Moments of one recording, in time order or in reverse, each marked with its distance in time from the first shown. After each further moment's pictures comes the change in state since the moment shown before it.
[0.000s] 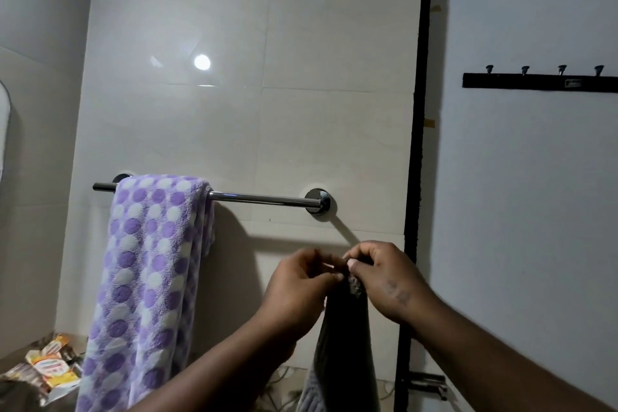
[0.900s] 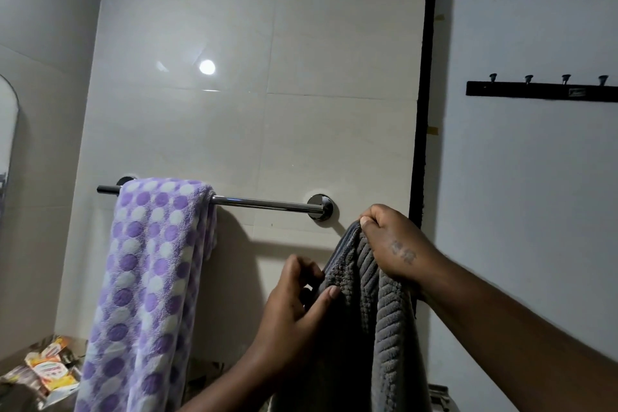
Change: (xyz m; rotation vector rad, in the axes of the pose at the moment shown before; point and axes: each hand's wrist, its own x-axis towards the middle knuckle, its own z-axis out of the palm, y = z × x) left_hand -0.009 -0.038 -0.005 -0.088 0.001 0.373; right_hand 0.032 -0.031 -0.032 -0.084 0.035 -0.088
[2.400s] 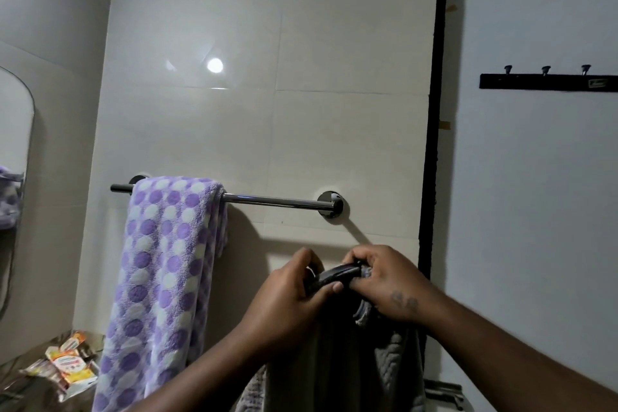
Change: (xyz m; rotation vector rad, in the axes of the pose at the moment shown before) left_hand 0.019 0.007 -0.035 0.577 -0.101 -0.031; right_hand -0.019 0.029 0.039 0.071 -0.210 -0.174
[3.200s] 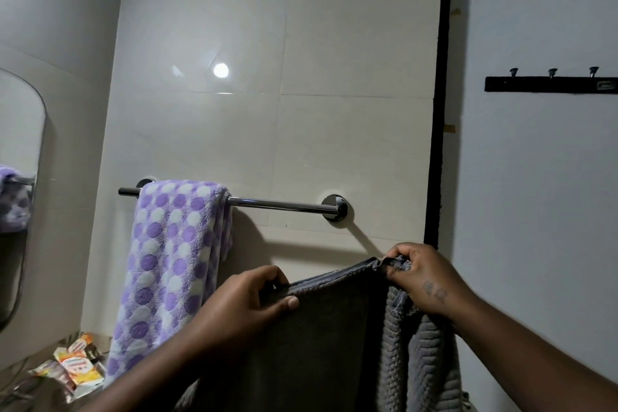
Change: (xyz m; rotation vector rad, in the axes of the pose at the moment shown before) left_hand -0.018 -0.019 -0.060 0.166 -0.110 -0.040; right_hand 0.004 0.047 -0.022 0.073 0.172 0.164
